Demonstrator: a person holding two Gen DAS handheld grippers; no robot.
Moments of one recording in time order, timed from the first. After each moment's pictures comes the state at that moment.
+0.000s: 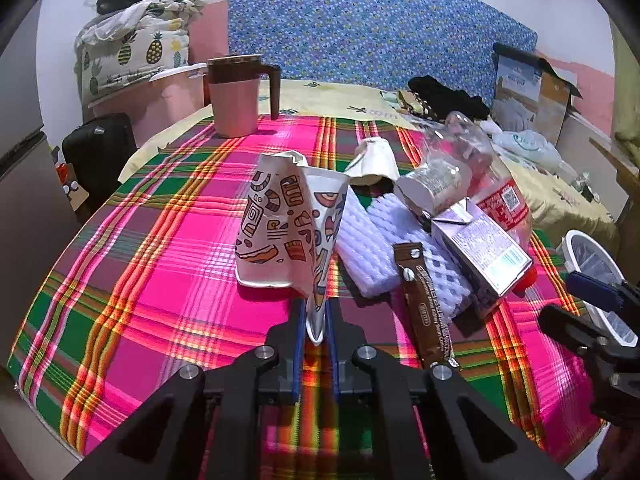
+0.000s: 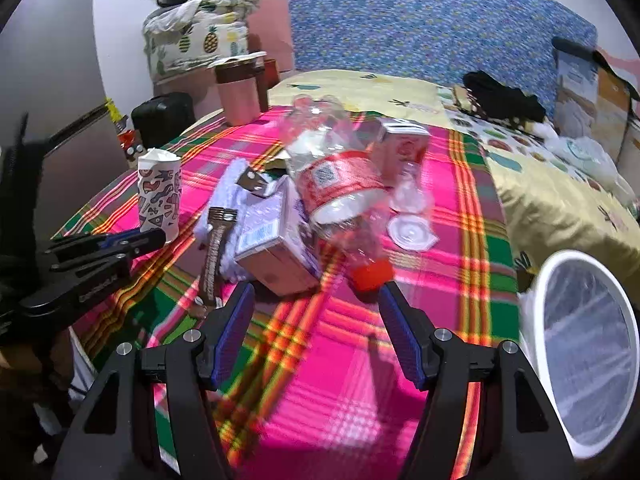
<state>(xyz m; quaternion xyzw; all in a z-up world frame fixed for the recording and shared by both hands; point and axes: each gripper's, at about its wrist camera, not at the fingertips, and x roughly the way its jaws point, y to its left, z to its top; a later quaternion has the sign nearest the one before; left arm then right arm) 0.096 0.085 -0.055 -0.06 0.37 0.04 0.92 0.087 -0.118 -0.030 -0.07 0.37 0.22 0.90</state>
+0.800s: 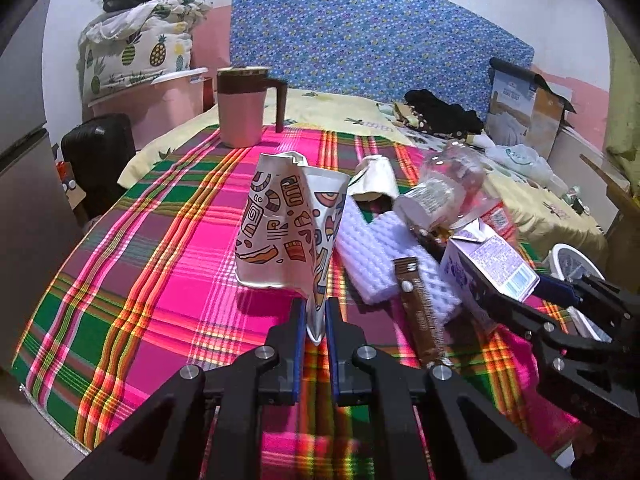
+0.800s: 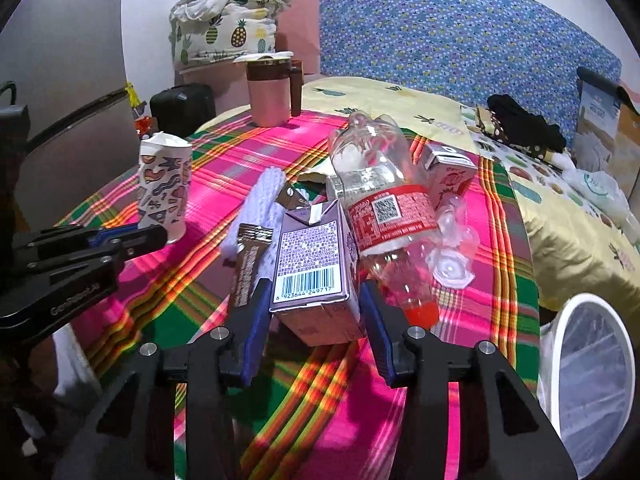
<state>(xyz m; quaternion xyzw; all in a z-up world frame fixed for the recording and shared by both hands) 0.083 0.093 -0.040 -0.07 0.36 0.03 0.93 0.080 -0.103 -0.021 -0.10 0.35 0.25 0.90</state>
